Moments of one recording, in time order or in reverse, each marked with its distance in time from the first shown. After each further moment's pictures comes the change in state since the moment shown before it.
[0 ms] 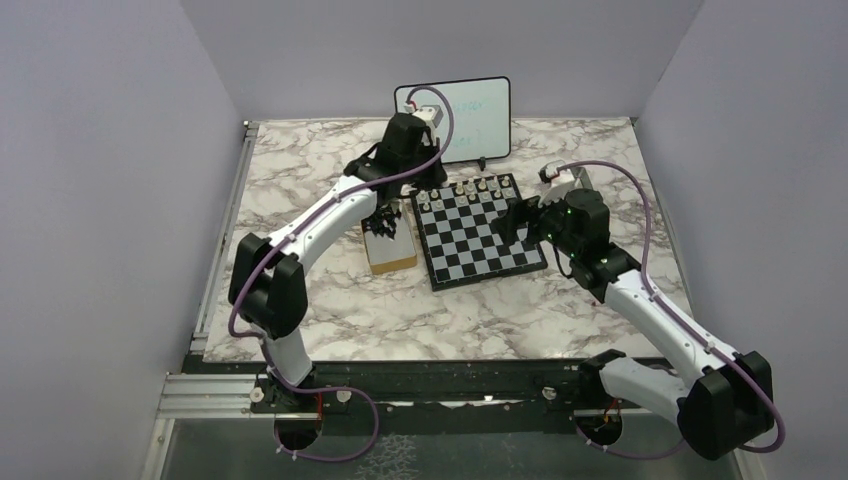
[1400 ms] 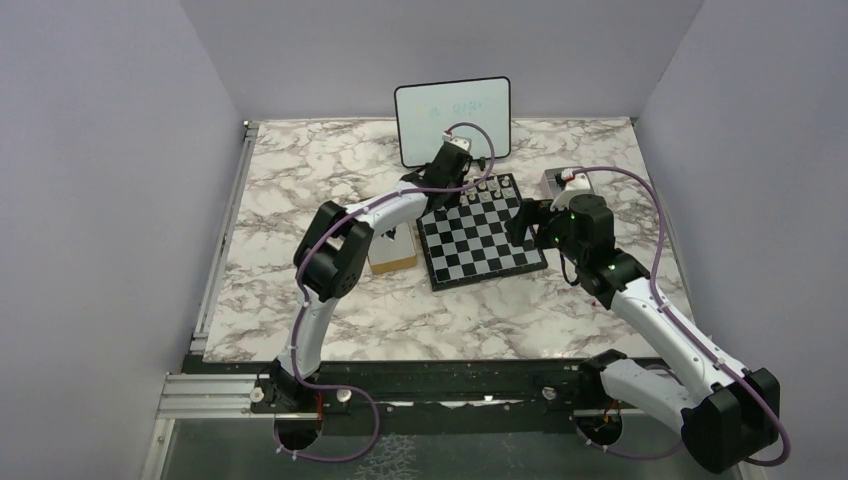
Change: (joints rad) left arm -0.087 0.446 0.150 0.098 -0.336 0.109; right arm -0.001 -0.071 0.003 -0.179 0.231 0.135
